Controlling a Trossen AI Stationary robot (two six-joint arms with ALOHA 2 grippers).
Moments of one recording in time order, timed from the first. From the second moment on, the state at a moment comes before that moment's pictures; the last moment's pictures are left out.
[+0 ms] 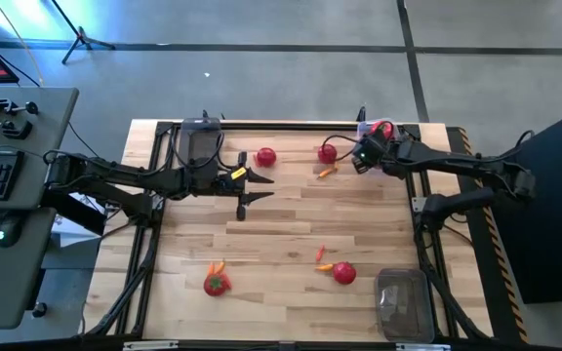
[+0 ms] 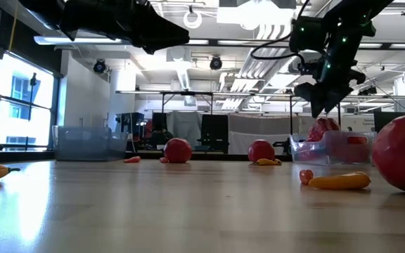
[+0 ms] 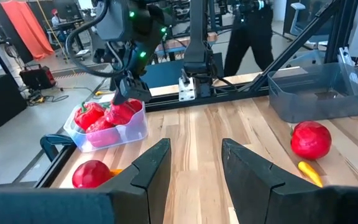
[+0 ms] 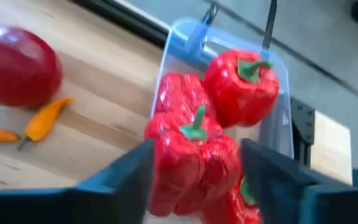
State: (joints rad) left arm 0.08 1.26 0.63 0.47 0.02 0.19; right arm -0.45 1.22 0.81 -0.79 0.69 0.51
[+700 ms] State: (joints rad) left arm 0.08 1.26 0.63 0.47 0.02 0.21; right arm -0.54 1.22 0.74 -0.73 0.63 0.45
